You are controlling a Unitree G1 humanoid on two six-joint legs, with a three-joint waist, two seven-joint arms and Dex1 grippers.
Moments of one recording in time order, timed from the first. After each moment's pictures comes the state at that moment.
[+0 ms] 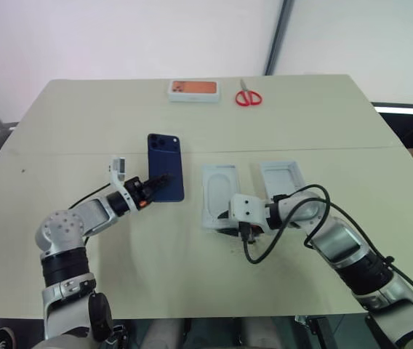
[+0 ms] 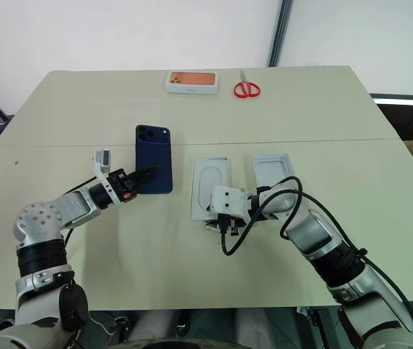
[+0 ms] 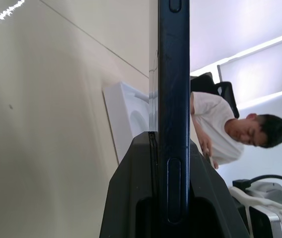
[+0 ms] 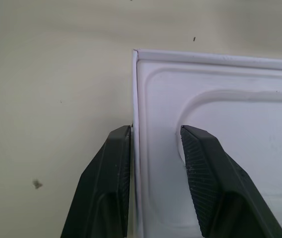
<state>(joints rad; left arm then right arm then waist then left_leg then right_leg) -0.48 0.27 0.48 0.10 -0.97 1.26 -0.46 -0.47 -0.62 0.43 -0.18 -0.01 0.40 1.07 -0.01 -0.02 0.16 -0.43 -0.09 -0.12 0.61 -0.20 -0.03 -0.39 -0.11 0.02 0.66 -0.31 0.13</state>
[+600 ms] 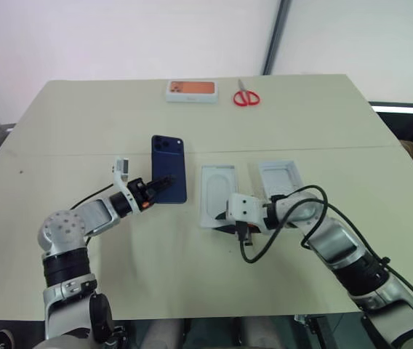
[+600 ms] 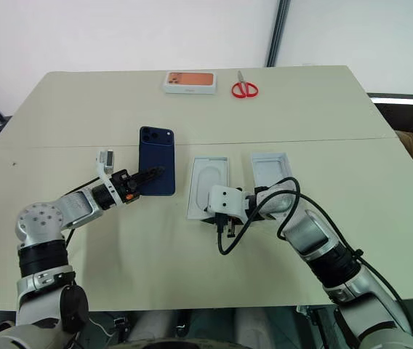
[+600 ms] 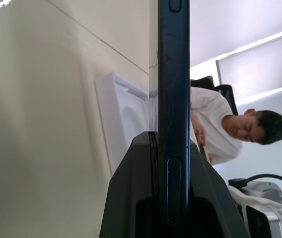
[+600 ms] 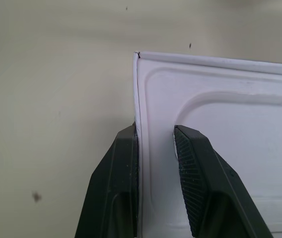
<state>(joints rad) -0.49 0.27 0.50 0.10 -1.04 1.30 -0.40 -0.46 -0.54 0.44 -0.18 -0.02 0.43 1.05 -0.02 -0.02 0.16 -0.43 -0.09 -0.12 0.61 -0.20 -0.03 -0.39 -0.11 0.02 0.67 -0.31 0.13</state>
